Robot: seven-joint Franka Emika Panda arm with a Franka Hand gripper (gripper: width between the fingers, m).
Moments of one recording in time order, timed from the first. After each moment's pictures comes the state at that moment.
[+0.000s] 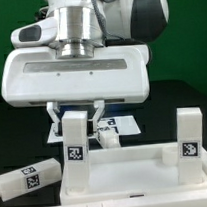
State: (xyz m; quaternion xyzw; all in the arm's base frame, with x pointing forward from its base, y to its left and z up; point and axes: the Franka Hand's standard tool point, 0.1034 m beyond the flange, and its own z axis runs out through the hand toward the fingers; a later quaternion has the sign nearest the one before) arm 0.615 -0.053 0.109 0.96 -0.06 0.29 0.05
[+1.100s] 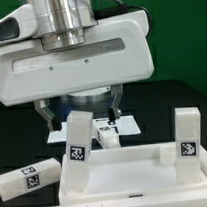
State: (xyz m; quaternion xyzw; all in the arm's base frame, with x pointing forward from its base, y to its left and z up) arm 0.627 -0.046 0.123 0.99 -0.09 0.05 -0.06
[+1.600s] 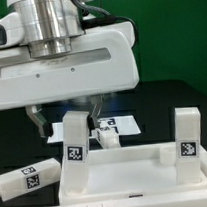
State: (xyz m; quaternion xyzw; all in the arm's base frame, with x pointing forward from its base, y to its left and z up) arm 0.623 -0.061 0.116 0.99 -0.10 0.07 -0.05
